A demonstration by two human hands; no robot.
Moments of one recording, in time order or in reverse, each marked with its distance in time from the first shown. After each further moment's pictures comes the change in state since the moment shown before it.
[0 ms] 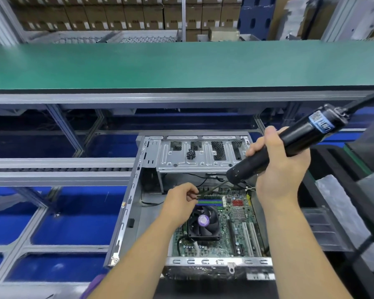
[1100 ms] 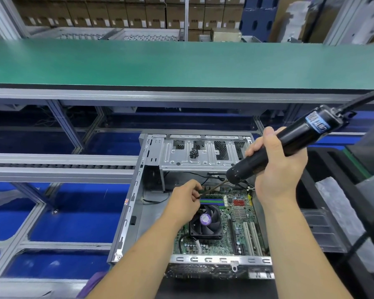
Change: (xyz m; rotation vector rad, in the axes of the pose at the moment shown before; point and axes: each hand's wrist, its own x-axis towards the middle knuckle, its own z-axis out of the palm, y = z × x) left_hand 0.002 -0.006 0.005 0.025 -0.019 0.077; right_hand -0.005 0.000 0.008 0.011 -0.045 0.035
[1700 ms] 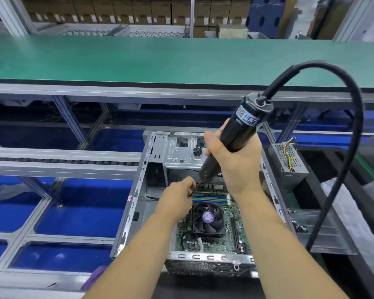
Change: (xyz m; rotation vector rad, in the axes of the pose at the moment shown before) left_hand -0.002 -0.009 -0.017 0.277 0.008 0.008; right_hand -0.018 0.020 0.047 -0.202 -0.328 0.030
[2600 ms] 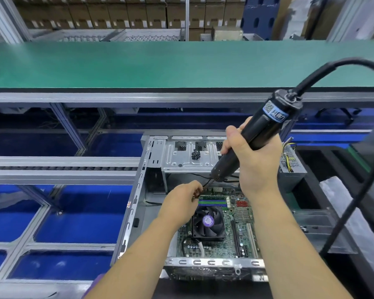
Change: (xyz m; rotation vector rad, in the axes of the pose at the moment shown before) left_hand 0.002 0.012 -0.003 -0.017 -0.013 0.090; right_hand 0.009 -0.016 -0.021 0.033 0.134 -0.067
